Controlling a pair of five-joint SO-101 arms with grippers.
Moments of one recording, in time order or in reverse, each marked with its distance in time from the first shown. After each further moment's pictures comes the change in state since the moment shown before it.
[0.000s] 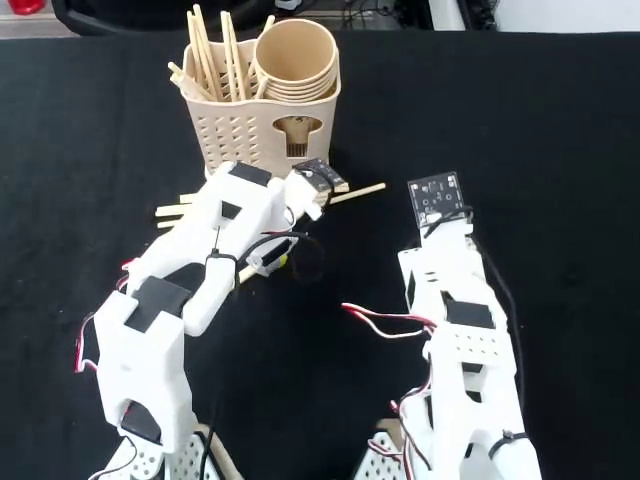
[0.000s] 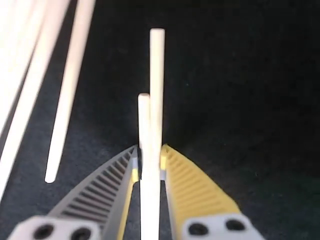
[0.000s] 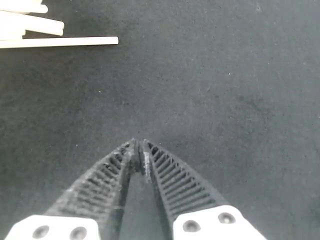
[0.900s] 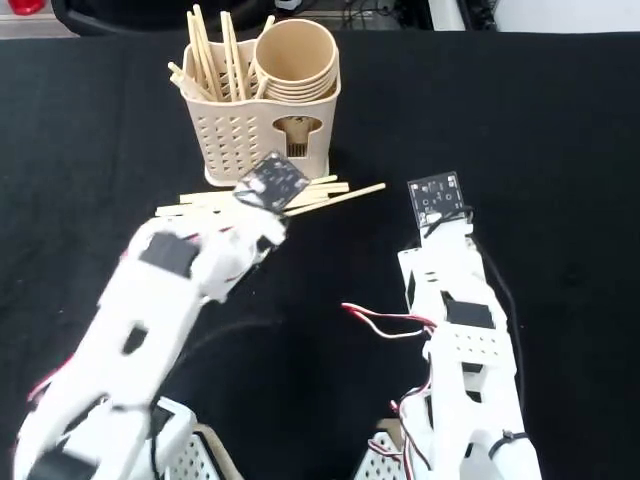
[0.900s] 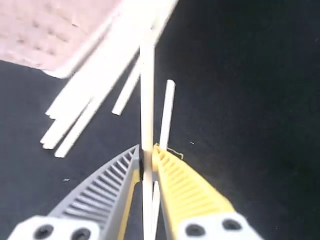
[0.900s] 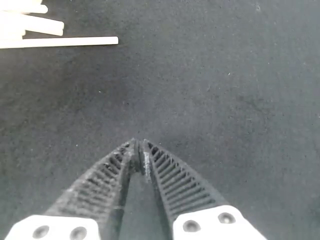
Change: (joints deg) left arm -0.8 -62.8 34.5 -4.3 4.6; right arm 0.0 0.0 0.0 0.0 0.0
